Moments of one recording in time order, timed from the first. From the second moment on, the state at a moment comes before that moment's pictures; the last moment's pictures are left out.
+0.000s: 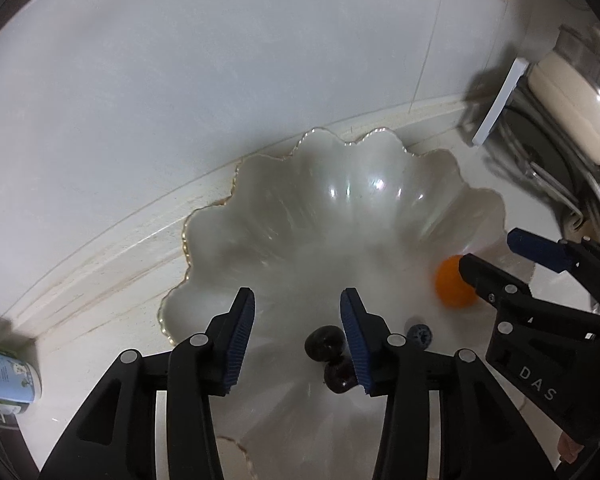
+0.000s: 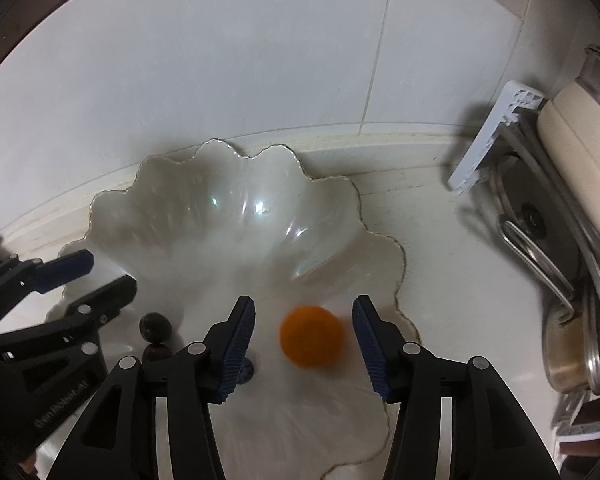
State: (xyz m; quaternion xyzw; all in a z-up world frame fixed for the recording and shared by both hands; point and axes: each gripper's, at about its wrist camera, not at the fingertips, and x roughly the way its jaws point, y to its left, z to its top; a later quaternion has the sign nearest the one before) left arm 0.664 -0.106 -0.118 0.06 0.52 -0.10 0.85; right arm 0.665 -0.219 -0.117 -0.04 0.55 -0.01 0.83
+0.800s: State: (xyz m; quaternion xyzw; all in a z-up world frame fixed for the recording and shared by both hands) left arm 0.572 -0.083 -0.031 0.05 0.40 -0.08 0.91; right arm 0.576 -0.211 -0.029 -0.04 0.44 -0.01 0.90
